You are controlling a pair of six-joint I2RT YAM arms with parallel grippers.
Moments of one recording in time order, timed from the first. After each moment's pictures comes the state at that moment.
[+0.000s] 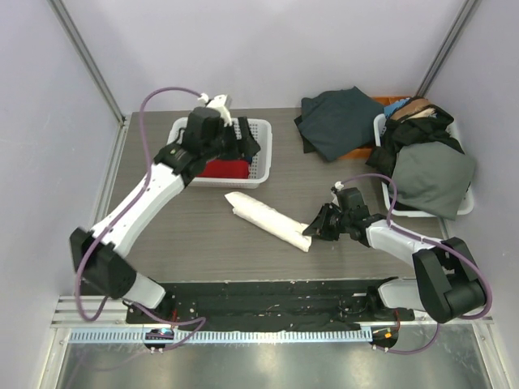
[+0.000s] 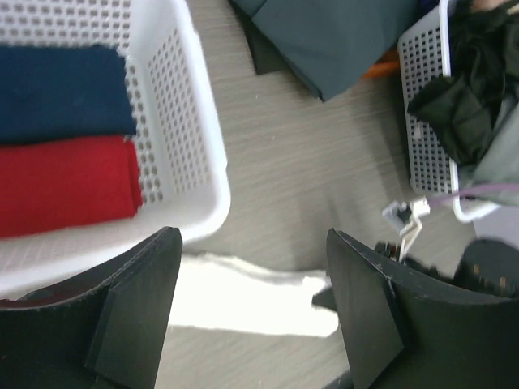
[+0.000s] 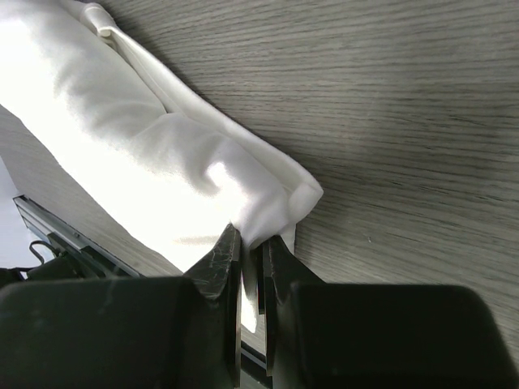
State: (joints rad) left arm -0.53 1.53 1.51 -0.45 0.05 -0.50; right arm 0.35 1.29 0.48 -0.08 -0.38 0.72
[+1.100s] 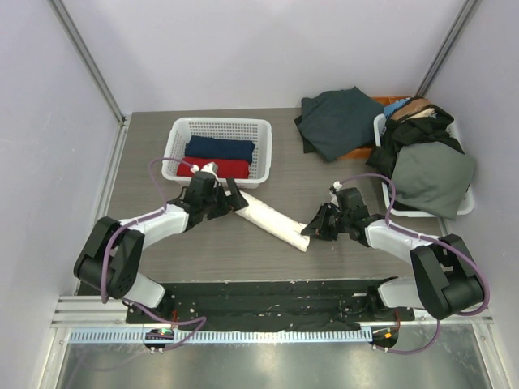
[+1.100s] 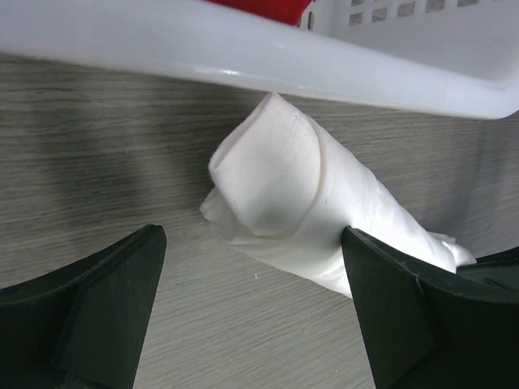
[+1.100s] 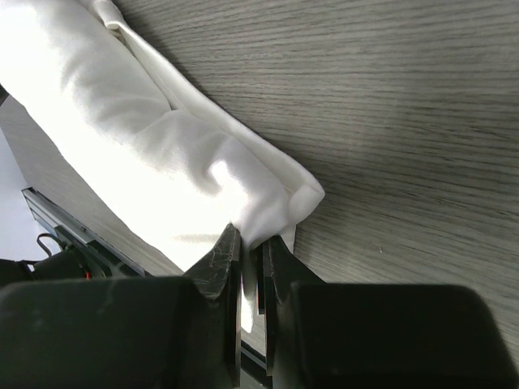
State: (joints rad) left arm -0.45 1.47 0.70 0.04 0.10 -0.71; right arm 0.35 1.31 0.47 -0.03 -0.41 0.72
